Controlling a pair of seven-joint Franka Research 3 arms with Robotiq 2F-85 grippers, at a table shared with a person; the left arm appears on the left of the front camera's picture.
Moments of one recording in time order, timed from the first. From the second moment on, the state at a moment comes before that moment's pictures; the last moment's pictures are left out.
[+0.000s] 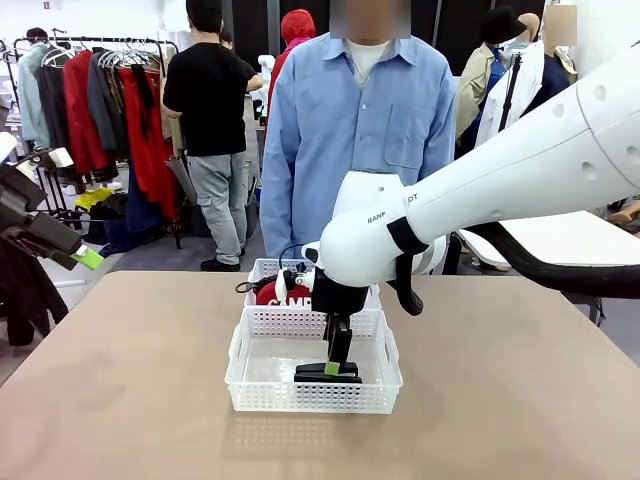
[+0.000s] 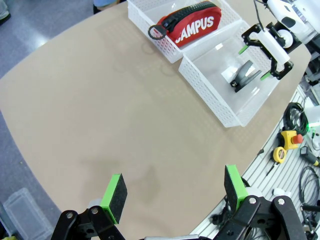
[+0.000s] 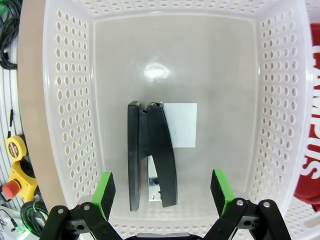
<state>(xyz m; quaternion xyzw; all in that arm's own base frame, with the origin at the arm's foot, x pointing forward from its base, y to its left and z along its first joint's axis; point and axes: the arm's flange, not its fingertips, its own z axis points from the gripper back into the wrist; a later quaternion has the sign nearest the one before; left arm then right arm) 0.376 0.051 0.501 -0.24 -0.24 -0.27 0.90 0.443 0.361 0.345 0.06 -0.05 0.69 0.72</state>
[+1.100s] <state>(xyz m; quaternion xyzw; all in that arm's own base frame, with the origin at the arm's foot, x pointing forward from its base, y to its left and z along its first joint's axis) 0.376 0.051 0.501 -0.24 -0.24 -0.27 0.90 0.435 0.350 0.378 0.03 -0.05 0.69 0.72</state>
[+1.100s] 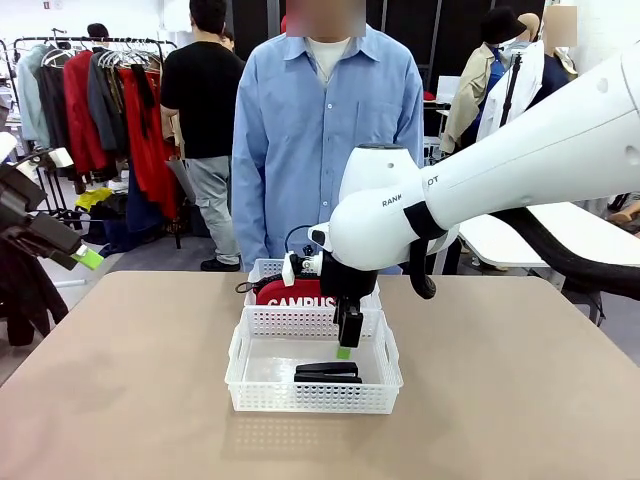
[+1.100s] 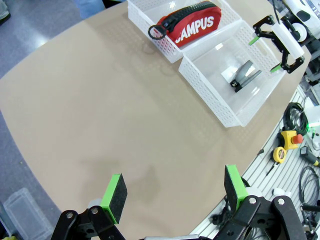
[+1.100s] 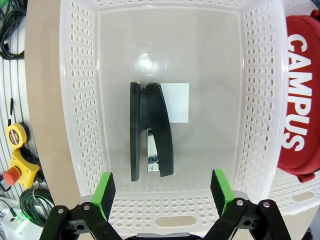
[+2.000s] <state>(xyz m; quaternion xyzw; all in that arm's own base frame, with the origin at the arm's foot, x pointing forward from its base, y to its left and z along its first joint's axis) 0.376 0.051 0.501 -0.24 -0.24 -0.27 0.90 0.435 0.350 0.378 0.03 -0.05 0.69 0.72</state>
